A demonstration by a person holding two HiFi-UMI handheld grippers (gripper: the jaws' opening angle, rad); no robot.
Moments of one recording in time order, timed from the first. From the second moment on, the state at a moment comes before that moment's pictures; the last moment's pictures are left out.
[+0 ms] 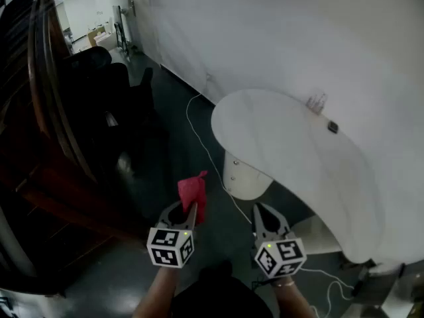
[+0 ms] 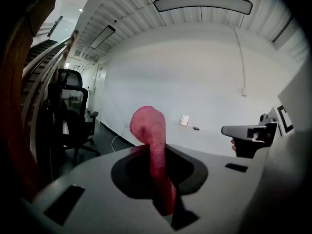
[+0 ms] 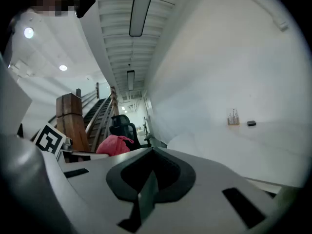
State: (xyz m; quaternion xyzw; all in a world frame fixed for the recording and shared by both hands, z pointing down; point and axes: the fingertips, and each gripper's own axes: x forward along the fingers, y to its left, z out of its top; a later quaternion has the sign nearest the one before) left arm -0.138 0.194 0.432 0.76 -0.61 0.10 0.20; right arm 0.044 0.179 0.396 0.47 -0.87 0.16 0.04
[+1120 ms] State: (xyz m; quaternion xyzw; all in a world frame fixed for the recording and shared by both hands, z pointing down) left arm -0.127 0.104 0.429 0.76 -0.62 0.10 0.18; right arm 0.082 0.092 0.391 0.51 -0.85 0.14 0.03
